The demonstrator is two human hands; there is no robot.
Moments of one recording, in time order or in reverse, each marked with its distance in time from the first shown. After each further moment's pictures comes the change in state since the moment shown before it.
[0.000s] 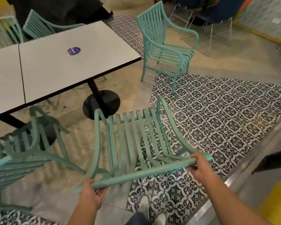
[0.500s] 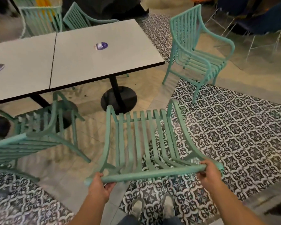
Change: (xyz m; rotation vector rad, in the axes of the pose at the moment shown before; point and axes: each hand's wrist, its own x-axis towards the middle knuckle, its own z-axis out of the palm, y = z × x) left_hand -0.026 -0.041 0.049 -0.150 0.103 0.034; right_hand 0.043 -0.070 0.017 -0.193 -0.040 -0.036
